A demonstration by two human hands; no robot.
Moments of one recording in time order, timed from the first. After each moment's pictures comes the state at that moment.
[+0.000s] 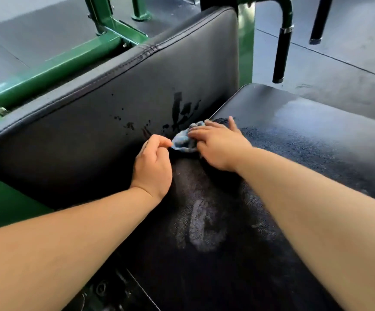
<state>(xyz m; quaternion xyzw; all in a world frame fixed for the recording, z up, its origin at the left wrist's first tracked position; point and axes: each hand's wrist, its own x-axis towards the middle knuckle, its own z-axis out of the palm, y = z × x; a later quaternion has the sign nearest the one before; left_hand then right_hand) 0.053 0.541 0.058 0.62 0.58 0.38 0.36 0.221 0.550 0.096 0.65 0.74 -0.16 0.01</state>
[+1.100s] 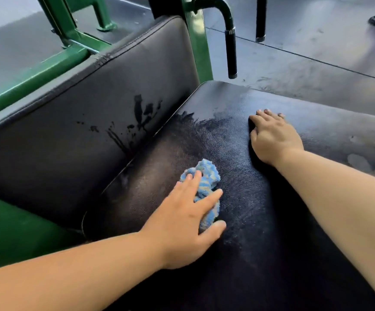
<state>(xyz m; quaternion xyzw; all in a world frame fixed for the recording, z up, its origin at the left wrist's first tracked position) 0.094 0.415 0.108 0.91 0.32 0.03 0.26 0.366 0.463 0.100 0.82 0.57 -0.03 -0.05</state>
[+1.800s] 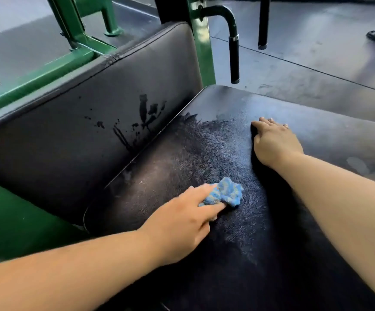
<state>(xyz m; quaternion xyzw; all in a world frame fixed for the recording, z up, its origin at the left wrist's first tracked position) 0.082 0.411 0.087 0.95 0.22 0.12 0.17 0.358 0.456 0.105 0.84 0.54 -0.06 -0.04</state>
